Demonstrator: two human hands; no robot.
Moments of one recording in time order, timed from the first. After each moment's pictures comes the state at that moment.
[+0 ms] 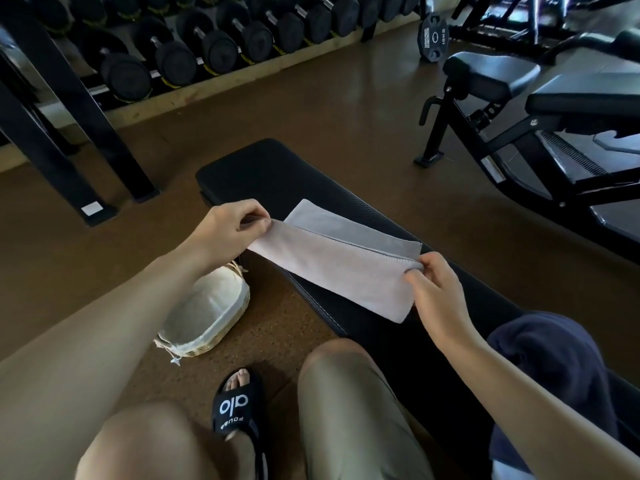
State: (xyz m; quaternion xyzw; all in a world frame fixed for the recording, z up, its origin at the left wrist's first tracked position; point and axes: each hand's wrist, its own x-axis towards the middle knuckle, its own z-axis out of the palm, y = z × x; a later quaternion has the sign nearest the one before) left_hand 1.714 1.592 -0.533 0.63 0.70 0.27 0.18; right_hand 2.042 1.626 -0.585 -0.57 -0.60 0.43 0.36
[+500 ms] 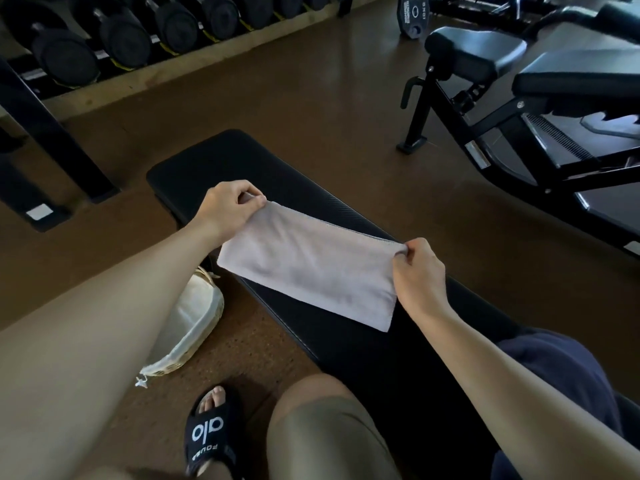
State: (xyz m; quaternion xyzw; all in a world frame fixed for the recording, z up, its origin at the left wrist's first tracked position) left_hand 1.723 1.711 -0.579 0.57 0.75 0.30 0.17; right_hand 2.032 1.708 -0.610 -0.68 -0.56 0.36 0.30
